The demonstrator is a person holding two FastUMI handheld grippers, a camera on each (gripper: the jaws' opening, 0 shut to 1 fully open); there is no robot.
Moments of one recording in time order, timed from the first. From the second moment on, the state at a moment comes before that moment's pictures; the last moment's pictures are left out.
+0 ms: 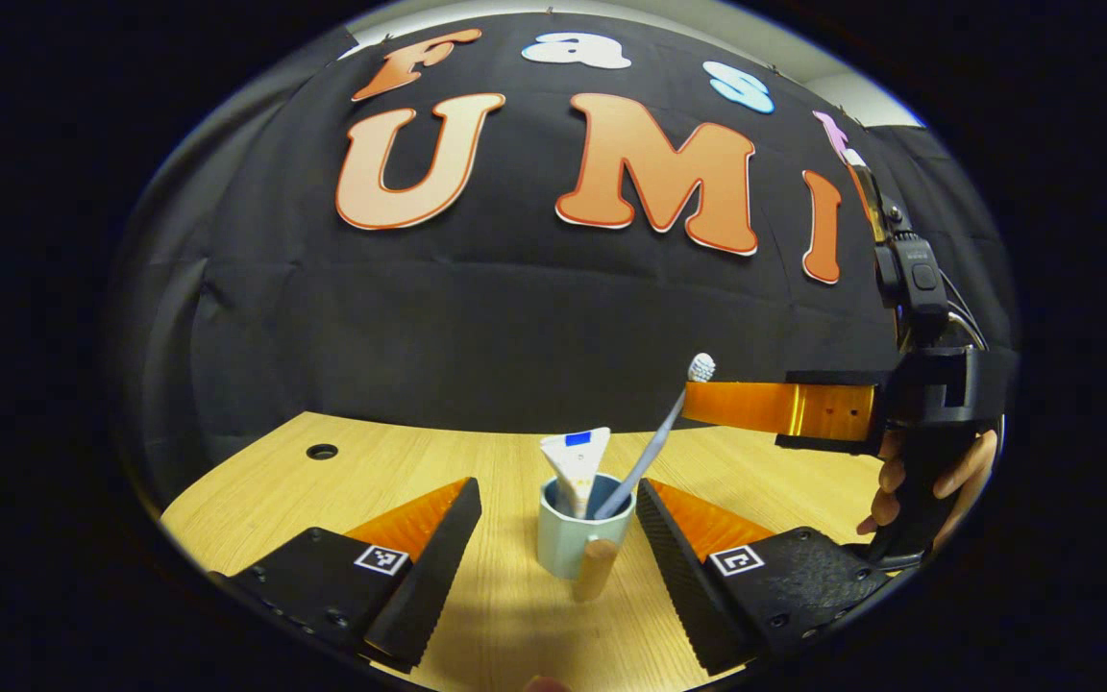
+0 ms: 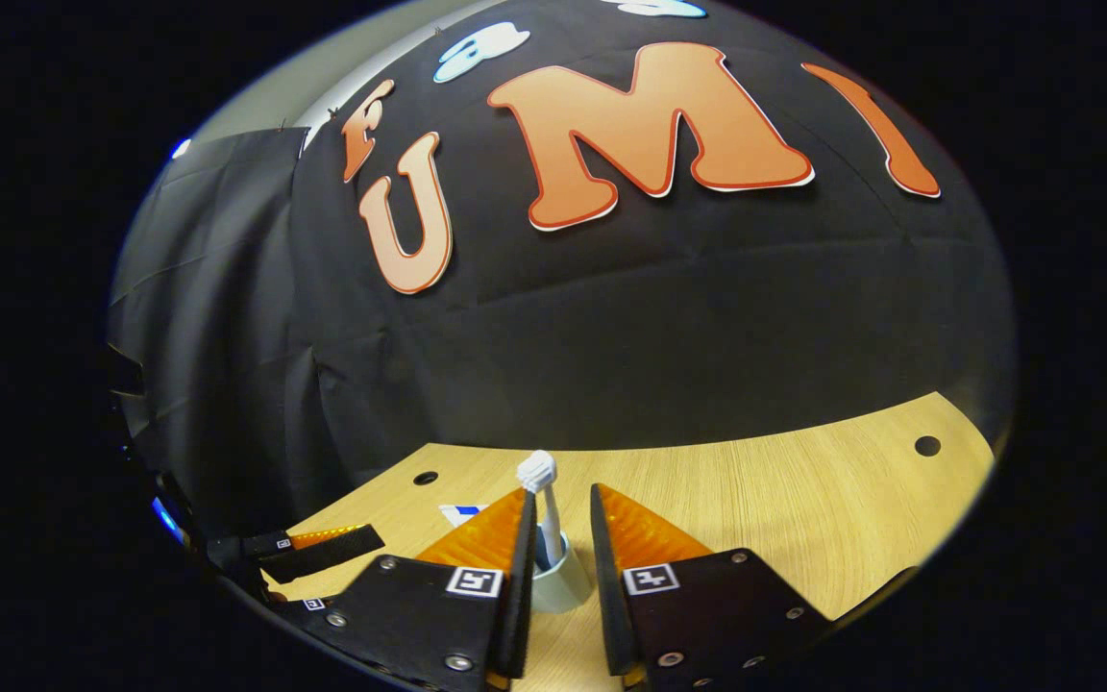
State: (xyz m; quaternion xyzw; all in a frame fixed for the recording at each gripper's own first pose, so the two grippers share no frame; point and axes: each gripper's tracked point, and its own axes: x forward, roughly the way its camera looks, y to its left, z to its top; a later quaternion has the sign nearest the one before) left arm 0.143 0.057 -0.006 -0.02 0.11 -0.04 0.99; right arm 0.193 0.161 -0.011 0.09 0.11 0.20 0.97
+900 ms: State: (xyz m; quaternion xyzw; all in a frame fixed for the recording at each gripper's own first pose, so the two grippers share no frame) left arm 0.136 0.054 -0.038 -0.03 0.20 -0.04 0.98; right arm 0.184 0.161 -0.028 0.06 0.14 0.20 0.97
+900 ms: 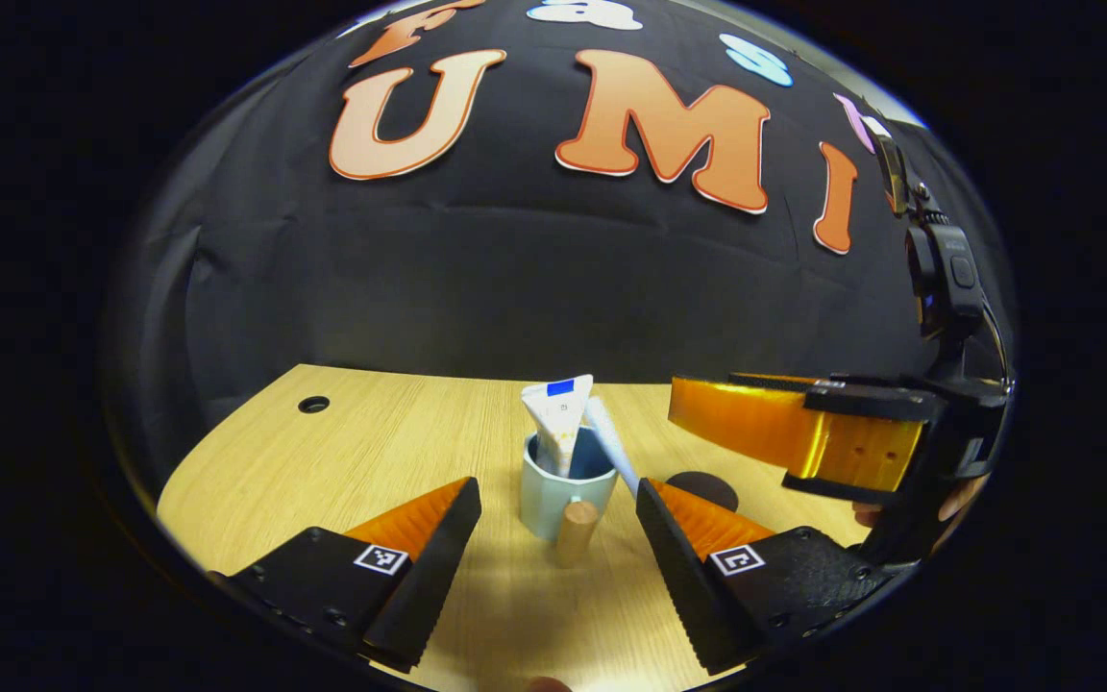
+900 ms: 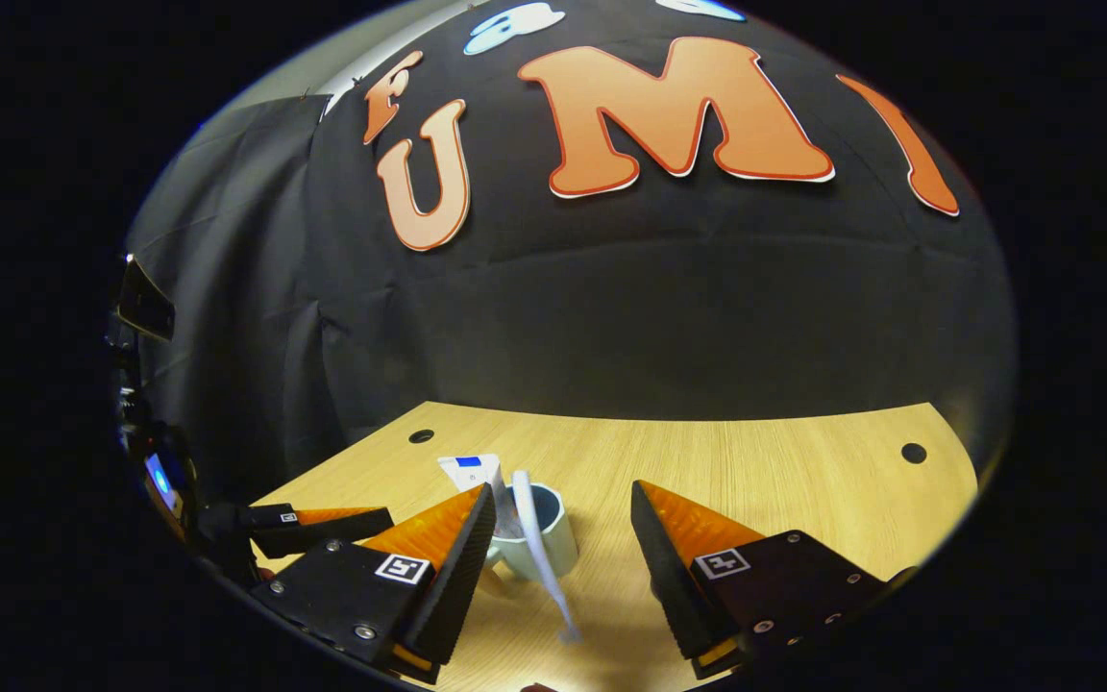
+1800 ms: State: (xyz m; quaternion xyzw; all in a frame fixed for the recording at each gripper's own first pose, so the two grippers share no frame) left arm 0.122 0.074 -0.047 -0.03 0.22 -0.04 0.97; right arm 0.177 0.144 -0.128 -0.03 0.27 0.20 0.94
